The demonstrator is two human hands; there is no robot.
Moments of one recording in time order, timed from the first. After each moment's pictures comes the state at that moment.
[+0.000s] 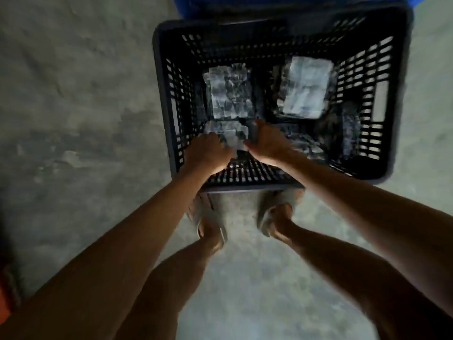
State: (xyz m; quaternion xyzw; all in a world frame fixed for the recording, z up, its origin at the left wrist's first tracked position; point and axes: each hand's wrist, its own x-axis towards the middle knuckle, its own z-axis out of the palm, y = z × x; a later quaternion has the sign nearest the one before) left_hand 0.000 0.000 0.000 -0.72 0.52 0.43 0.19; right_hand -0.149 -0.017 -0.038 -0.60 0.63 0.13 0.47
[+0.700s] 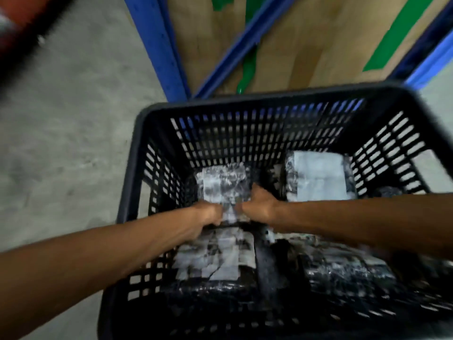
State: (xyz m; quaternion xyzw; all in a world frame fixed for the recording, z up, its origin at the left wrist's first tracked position) left_hand 0.003 -0.068 -0.160 -0.77 0.38 0.51 0.07; right_hand -0.140 -0.087 -0.204 -0.52 0.67 -0.01 0.53
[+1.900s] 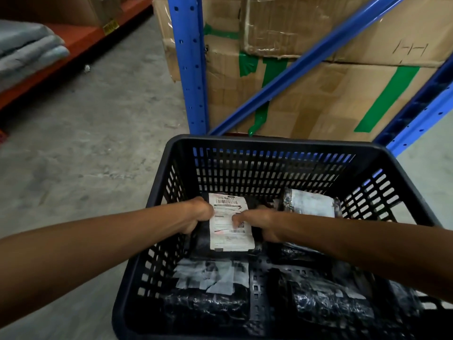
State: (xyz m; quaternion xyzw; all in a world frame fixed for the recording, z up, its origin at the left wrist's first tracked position) left_hand 0.027 -0.082 -0.120 -0.77 0.33 0.54 -0.09; right_hand -0.141 -0.109 -0.174 -0.41 0.63 -0.01 0.66
